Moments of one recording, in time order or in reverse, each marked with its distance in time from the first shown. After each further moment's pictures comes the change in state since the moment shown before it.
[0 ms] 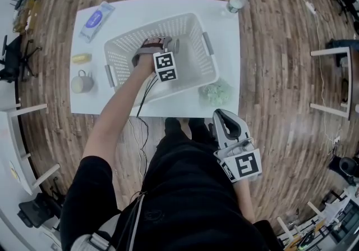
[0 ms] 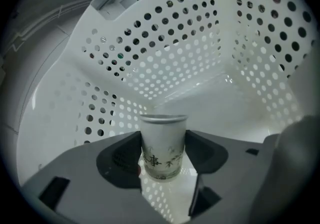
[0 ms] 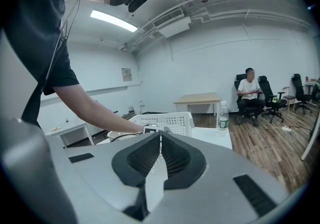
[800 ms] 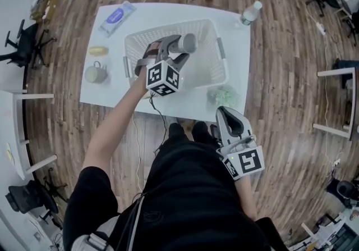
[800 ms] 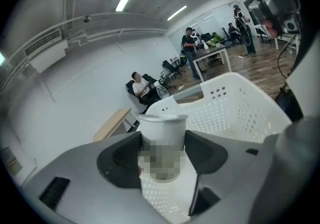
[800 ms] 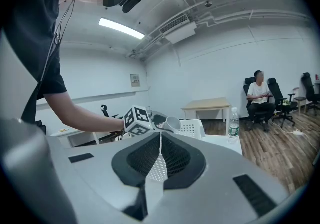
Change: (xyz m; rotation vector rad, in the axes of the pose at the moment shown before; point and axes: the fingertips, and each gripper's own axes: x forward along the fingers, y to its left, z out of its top) left arm -0.167 0.056 0.034 -0.379 -0.365 0.315; right arm -0.003 0.013 0.015 -0.026 -0.075 0.094
